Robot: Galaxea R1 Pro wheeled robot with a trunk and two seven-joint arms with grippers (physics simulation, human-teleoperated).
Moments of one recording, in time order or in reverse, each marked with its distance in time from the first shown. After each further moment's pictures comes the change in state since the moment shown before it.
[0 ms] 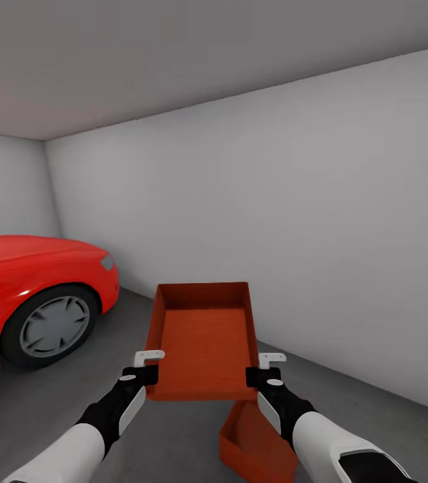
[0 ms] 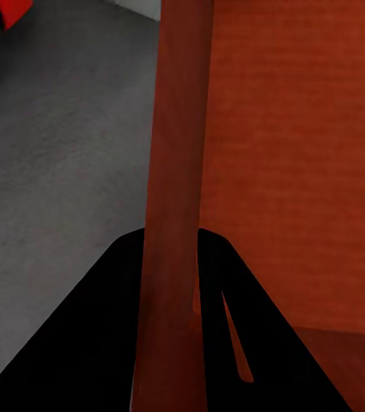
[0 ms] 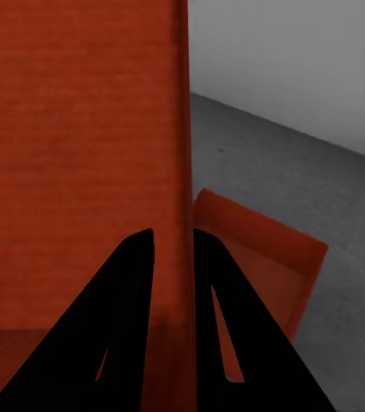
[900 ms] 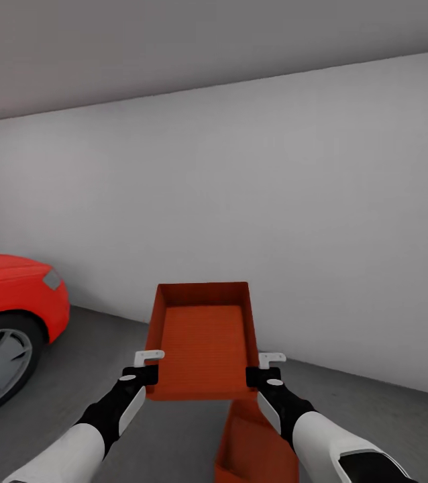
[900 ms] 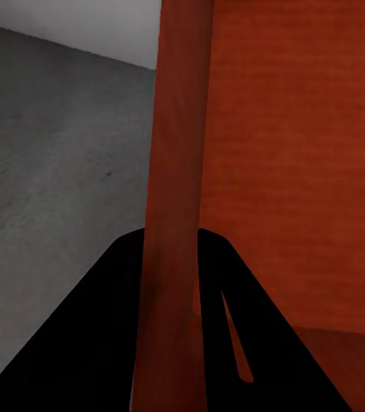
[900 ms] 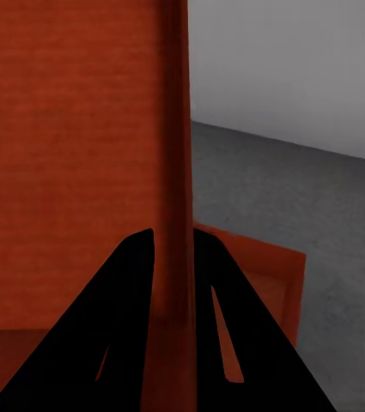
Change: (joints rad) left arm 0.000 0.000 0.001 0.000 -0.001 -0.002 -0.001; right arm -0.001 0.000 0.001 0.000 0.000 -0.001 -0.001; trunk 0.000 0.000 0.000
